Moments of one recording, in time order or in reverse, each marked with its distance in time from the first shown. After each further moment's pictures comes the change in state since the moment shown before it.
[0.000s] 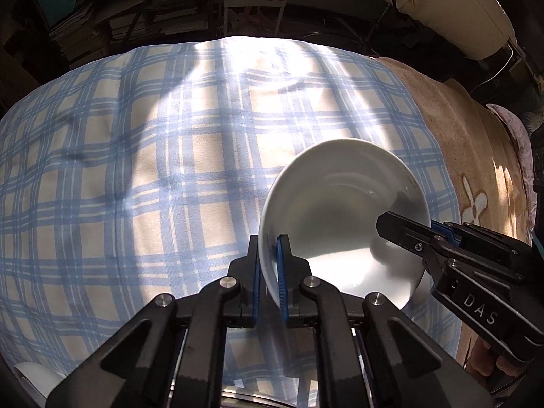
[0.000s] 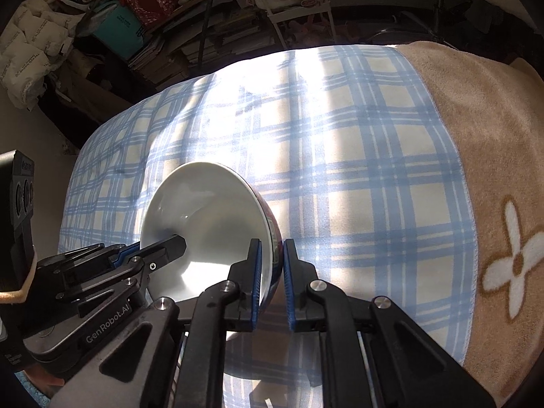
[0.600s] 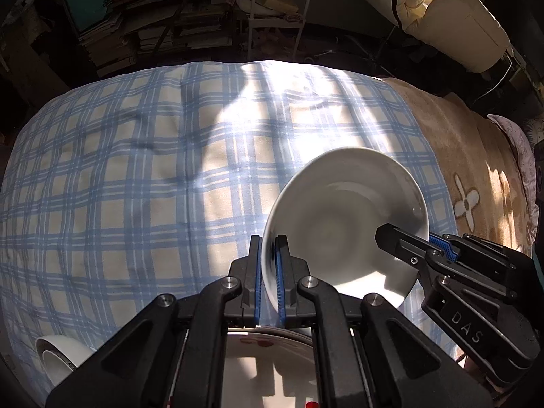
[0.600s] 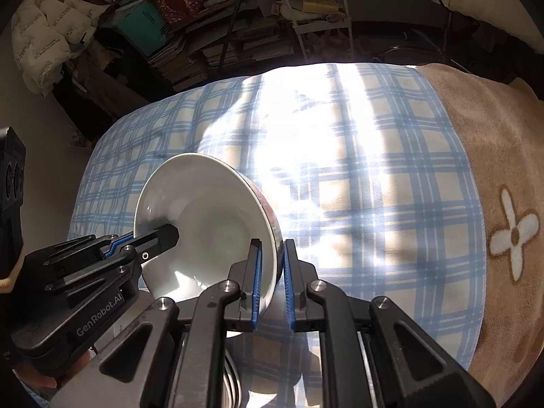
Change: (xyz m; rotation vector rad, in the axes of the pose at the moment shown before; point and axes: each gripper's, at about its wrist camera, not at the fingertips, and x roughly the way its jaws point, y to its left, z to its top) left arm -0.071 0.032 -0.033 -0.023 -0.071 0.052; right arm -0.033 0.059 -0.027 -0.054 -0.044 0.000
